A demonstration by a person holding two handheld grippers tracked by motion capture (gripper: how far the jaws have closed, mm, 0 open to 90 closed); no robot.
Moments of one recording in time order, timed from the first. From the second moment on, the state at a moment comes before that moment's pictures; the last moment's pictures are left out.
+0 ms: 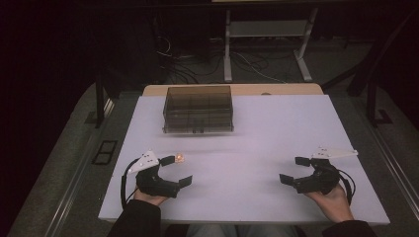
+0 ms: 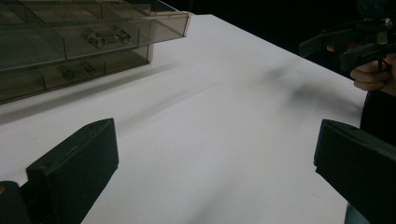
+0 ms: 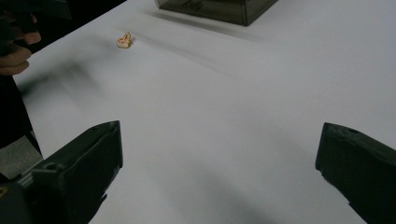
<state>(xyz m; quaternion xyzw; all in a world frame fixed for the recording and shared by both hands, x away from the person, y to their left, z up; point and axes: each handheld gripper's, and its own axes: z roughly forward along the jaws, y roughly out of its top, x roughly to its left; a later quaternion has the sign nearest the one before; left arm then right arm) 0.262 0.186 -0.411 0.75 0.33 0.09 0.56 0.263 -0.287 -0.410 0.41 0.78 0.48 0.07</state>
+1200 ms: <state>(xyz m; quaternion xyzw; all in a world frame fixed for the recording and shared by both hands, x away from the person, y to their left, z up) 0.260 0.178 -0.408 0.78 0.32 0.06 0.53 0.260 -0.280 -0.416 0.40 0.80 0.45 0.05</state>
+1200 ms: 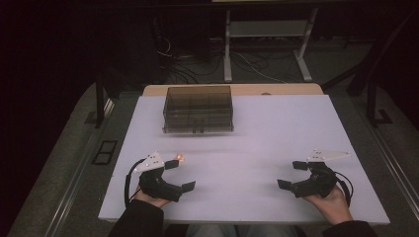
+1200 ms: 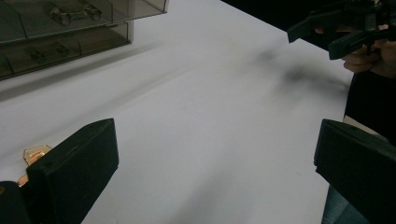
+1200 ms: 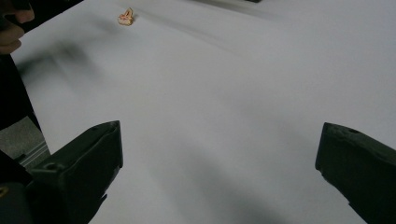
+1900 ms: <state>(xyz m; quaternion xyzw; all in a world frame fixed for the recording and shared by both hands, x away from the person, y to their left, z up) 0.279 0.187 -0.380 0.80 0.32 0.06 0.51 0.259 -0.280 -0.417 0.40 0.80 0.44 0.06</state>
